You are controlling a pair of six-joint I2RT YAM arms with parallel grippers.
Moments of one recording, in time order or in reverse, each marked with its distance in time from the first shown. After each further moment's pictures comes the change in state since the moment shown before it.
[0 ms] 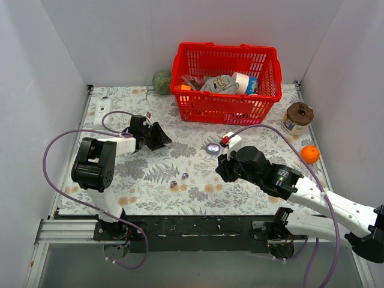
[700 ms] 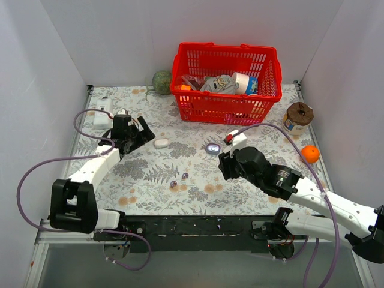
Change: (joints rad) left arm 0.059 -0.417 -0.056 -0.344 -0.318 0.042; right arm 0.000 -0.002 -0.005 -0.007 0.143 0.004
